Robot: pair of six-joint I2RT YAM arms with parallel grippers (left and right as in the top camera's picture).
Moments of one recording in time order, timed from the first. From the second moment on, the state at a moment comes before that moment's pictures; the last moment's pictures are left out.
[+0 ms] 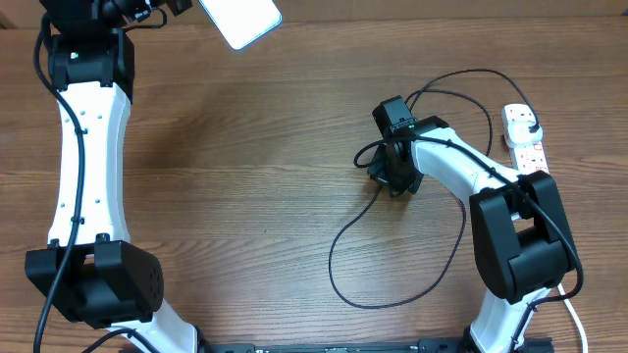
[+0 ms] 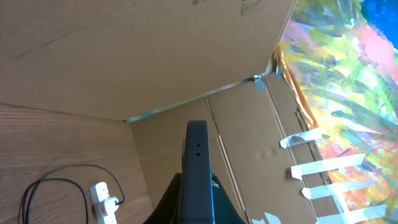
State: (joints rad) left arm 0.09 1.84 1.88 0.12 1.09 -1.35; right arm 0.36 1.96 1.27 -0.76 -0.01 0.80
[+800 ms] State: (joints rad) left arm 0.09 1.84 1.88 0.12 1.09 -1.35; right arm 0.31 1.97 1.27 -0.55 -0.56 0.53
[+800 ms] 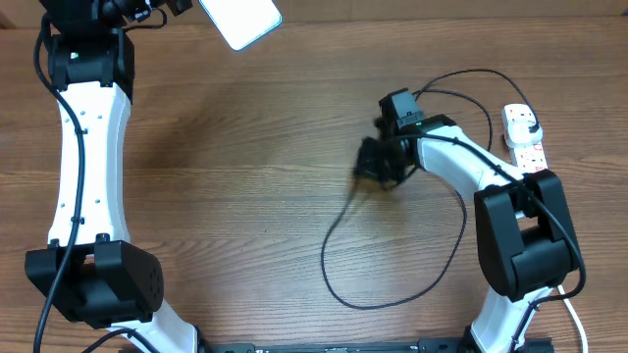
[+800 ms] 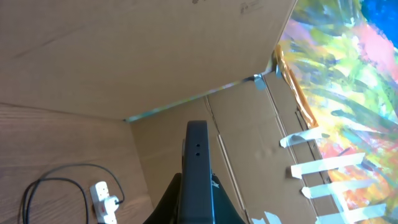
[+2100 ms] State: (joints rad) left arm 0.09 1.84 1.88 0.12 1.13 -1.35; right arm 0.29 1.92 1.30 1.41 -1.48 1.87
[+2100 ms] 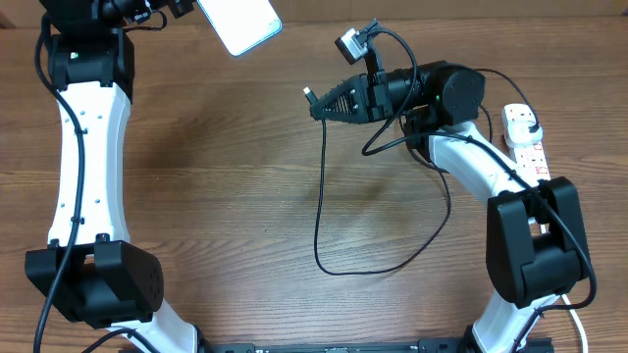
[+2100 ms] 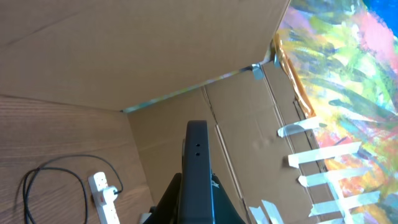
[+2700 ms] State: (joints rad) left arm 0.04 1.84 1.88 0.12 1.08 -1.35; right arm 0.34 1.92 1.30 1.57 -1.29 2.09
